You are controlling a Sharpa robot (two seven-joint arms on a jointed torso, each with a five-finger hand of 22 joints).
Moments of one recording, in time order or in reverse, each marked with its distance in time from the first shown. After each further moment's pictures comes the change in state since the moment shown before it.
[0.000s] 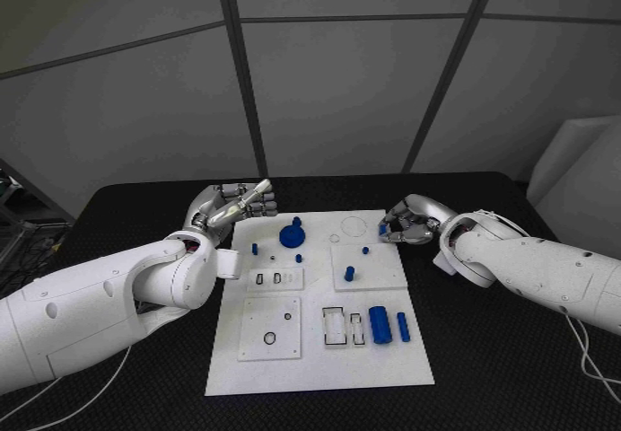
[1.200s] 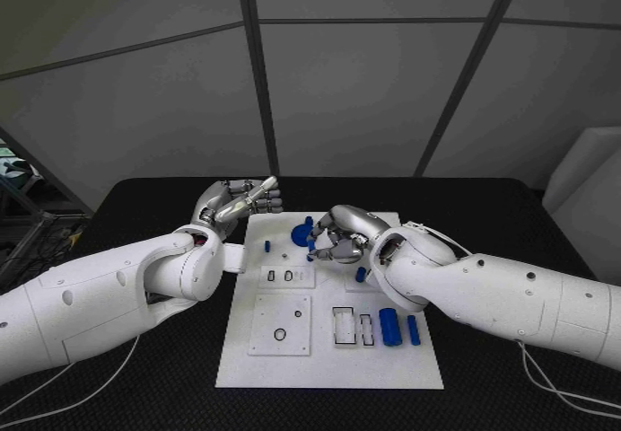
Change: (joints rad) left arm 0.002 -0.005 0.000 -0.022 0.000 -0.001 -0.003; left_hand 0.000 0.000 0.000 0.000 0.000 0.000 0.000 -0.004 0.000 0.000 0.000 0.000 0.000 0.000 0.000 0.000 0.001 0.000 0.000 0.000 0.000 0.001; right arm -0.005 0.181 -0.002 0.274 -0.179 -0.071 -0.234; right_hand 0.006 0.010 0.021 -0.015 -0.027 -0.003 -0.003 -0.009 0.000 0.000 0.000 0.000 0.000 0.000 0.000 0.000 0.000 0.000 0.003 -0.003 0.004 0.003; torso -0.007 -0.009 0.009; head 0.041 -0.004
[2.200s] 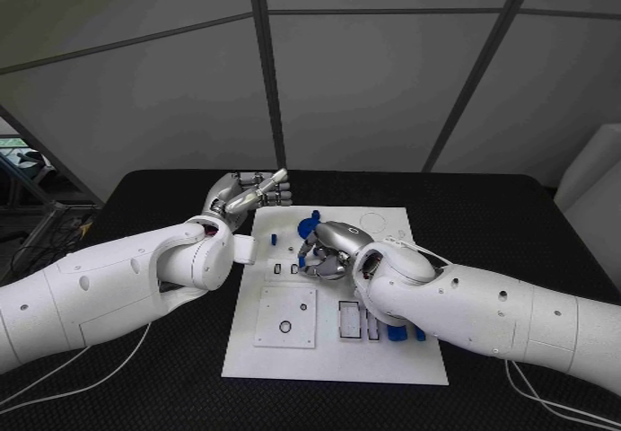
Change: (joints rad) left arm 0.001 0.010 0.000 -0.008 0.002 0.000 -0.004; left_hand 0.000 0.000 -0.003 -0.003 0.000 0.000 0.000 0.000 0.000 0.000 0.000 0.000 0.000 0.000 0.000 -0.002 0.001 0.000 -0.002 0.002 0.000 0.000; right arm -0.054 0.095 -0.011 -0.039 -0.134 0.045 -0.092; right_hand -0.030 -0.013 0.002 0.003 -0.009 0.000 0.000 0.001 0.000 0.000 0.000 0.000 0.000 0.000 0.000 0.000 0.000 0.000 0.000 0.000 0.000 0.000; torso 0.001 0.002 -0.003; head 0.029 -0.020
